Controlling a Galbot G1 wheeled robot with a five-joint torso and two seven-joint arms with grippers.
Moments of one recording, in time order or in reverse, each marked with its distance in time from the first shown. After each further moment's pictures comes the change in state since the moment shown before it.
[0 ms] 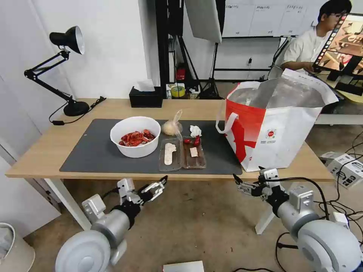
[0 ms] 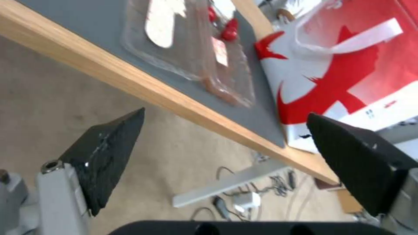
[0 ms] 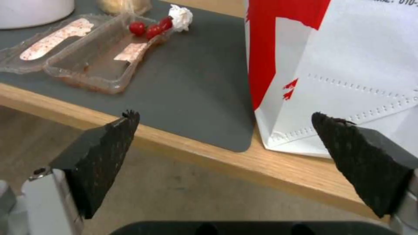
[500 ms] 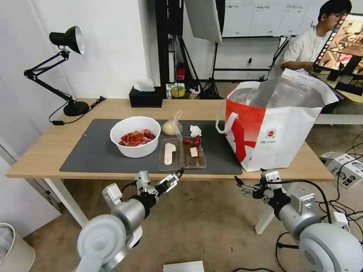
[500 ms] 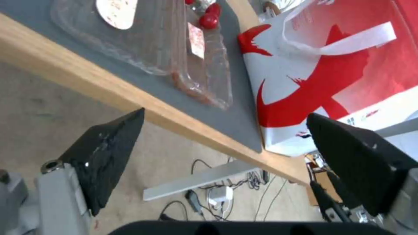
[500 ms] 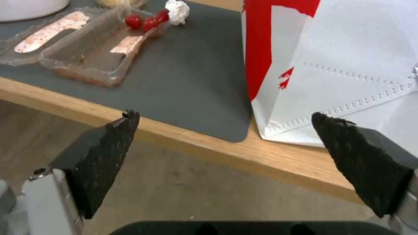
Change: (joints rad) left arm -0.161 -0.017 0.097 0.106 -0.122 -0.036 -0.082; right arm -0.026 0.003 0.009 0.005 -0.006 0.003 0.005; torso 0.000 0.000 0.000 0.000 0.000
